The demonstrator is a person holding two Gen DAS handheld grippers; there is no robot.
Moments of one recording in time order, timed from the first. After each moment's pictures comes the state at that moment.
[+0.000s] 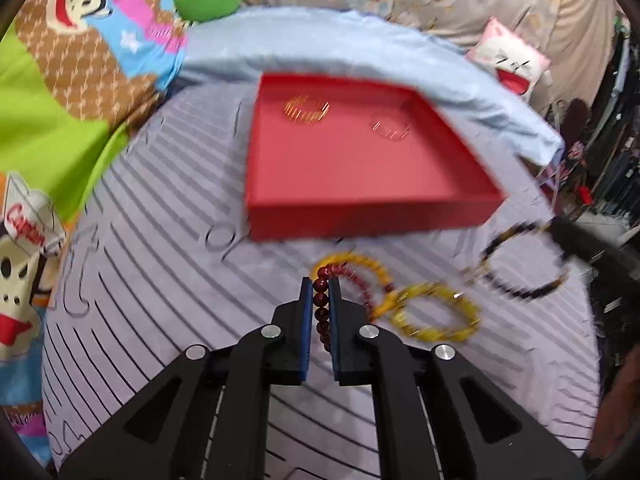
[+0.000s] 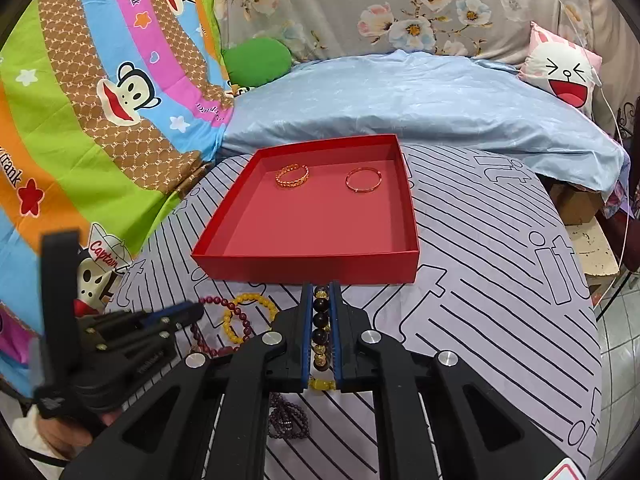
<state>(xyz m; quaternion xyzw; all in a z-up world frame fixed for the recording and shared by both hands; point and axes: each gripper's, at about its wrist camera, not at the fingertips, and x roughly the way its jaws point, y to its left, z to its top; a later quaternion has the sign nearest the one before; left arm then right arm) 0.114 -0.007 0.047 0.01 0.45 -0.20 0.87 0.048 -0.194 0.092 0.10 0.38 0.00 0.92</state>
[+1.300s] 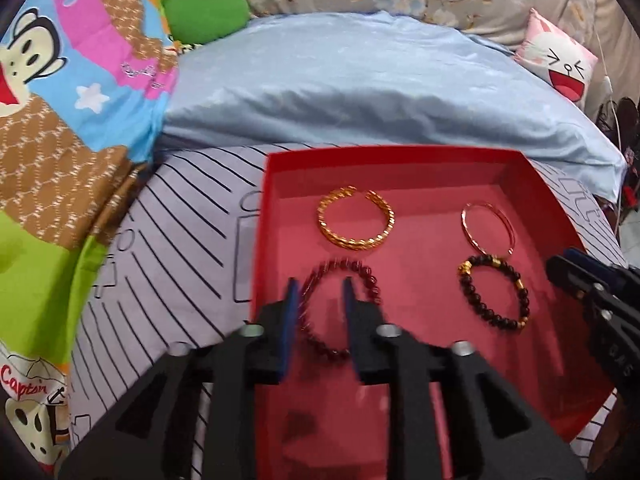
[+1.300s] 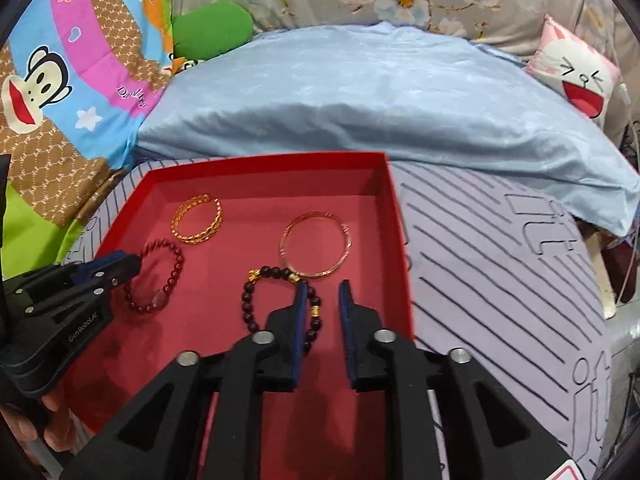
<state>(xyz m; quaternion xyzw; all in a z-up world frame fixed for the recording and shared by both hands) 0.298 -0.058 0.023 0.07 0.43 -0.13 0.89 0.239 -0.235 0.040 0.06 0.42 -0.06 0.91</state>
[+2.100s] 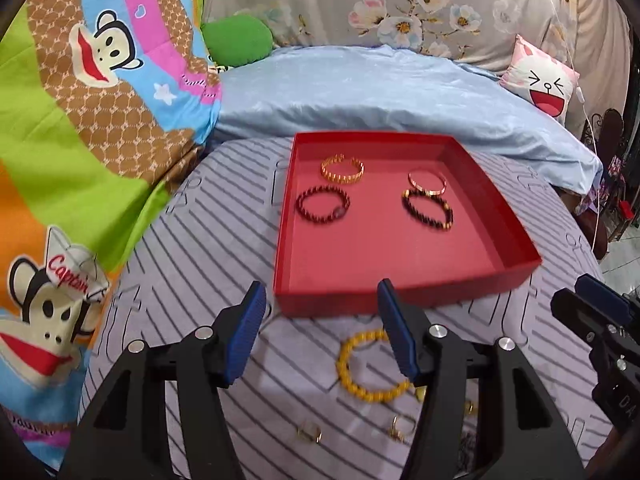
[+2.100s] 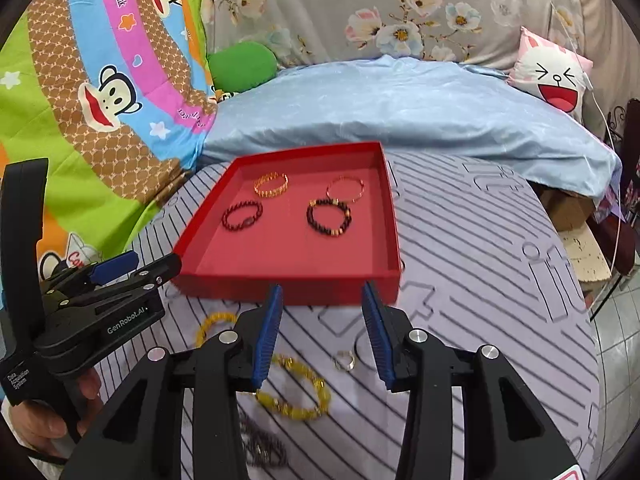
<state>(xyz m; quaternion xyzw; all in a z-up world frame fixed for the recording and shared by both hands) 0.134 -0.024 0.063 0.05 0.39 -0.10 0.91 0.059 -0.200 0.076 0.09 0.38 -0.03 0.92</state>
